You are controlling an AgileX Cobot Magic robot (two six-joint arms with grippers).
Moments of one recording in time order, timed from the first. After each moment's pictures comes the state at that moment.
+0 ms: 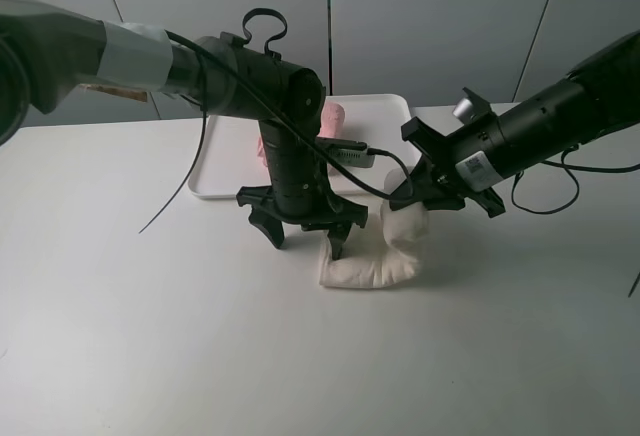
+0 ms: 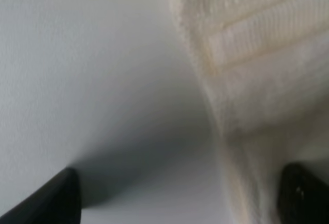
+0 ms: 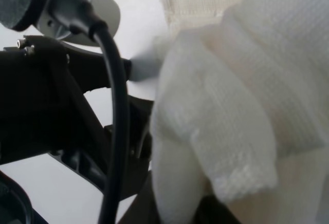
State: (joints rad) left arm -0.71 2.33 -1.66 -0.05 0.97 -0.38; right arm 0.17 1.85 -0.88 1.18 0.83 -0.66
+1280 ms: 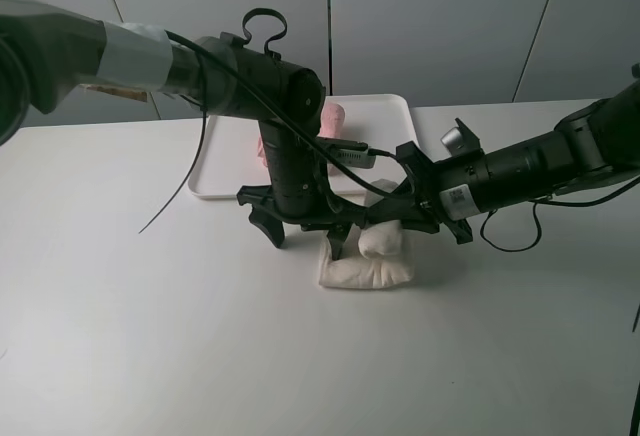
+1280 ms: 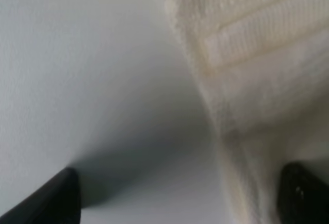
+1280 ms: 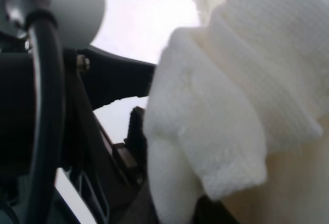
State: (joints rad) left arm -0.71 2.33 -1.66 -0.05 0.97 -0.36; right arm 0.16 1.98 -0.78 1.57 0.91 -1.07
